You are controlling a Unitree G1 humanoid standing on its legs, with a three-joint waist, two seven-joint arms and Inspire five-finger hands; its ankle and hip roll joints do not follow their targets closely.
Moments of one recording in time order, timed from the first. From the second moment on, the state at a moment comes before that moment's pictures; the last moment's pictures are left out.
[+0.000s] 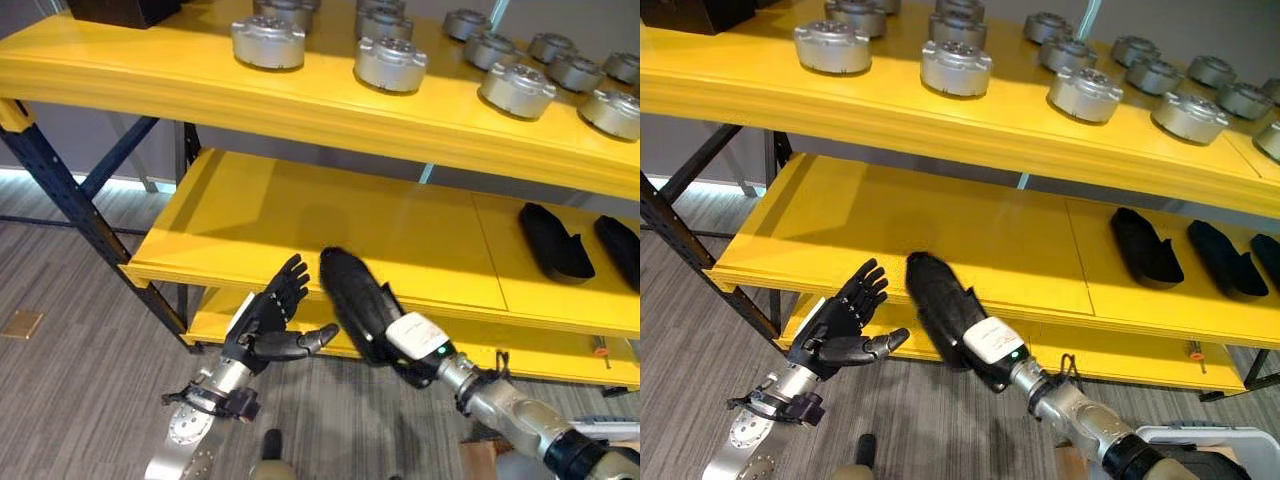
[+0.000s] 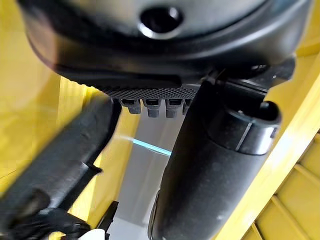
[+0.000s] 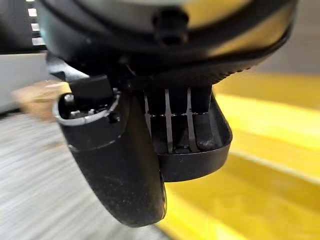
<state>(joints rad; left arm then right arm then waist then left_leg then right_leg) 0.18 0.53 -0.27 -0.09 -0.66 -0.29 -0.16 -0.22 -0.70 0.66 0.30 -0.86 -0.14 -0.26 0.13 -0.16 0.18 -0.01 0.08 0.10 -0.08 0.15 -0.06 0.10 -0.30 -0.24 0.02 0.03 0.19</state>
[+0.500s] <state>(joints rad) 0.10 0.47 -0.27 -0.09 -0.66 -0.29 -0.14 -0.28 -0.71 0.47 0.40 -0.80 0.03 -0.34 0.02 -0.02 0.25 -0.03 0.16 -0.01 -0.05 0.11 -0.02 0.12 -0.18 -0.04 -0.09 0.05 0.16</state>
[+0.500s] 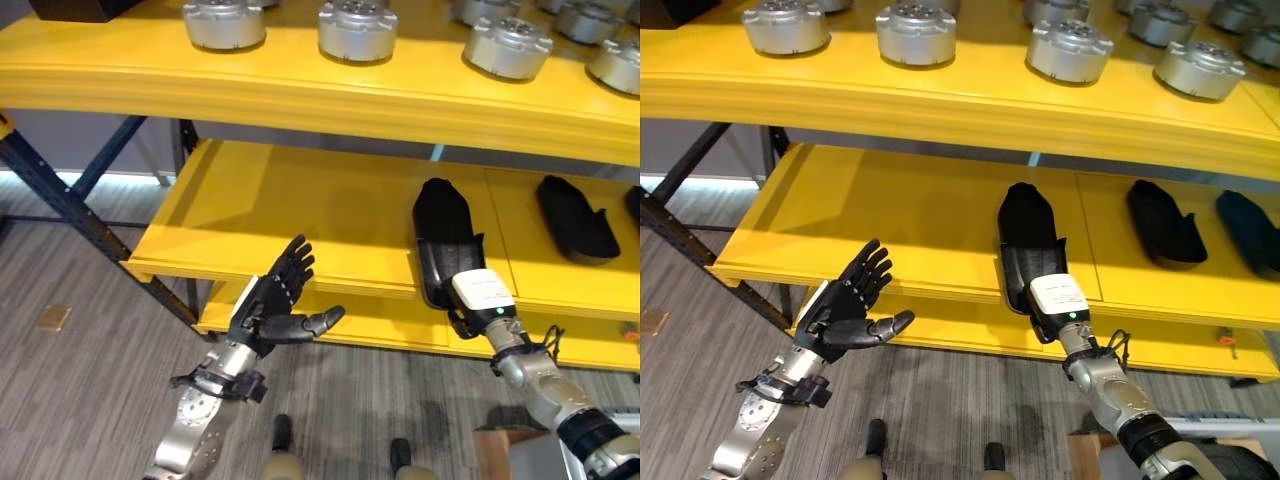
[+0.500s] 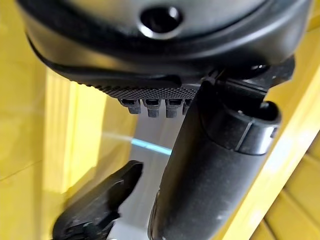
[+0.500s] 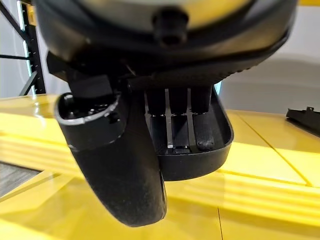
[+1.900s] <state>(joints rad) 0.01 0.46 -0.26 -0.09 -0.65 -0.24 -0.18 -0.44 -0.68 0.59 0.46 -0.78 0.06 -0.14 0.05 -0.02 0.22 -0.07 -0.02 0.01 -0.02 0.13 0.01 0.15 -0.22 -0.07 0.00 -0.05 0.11</state>
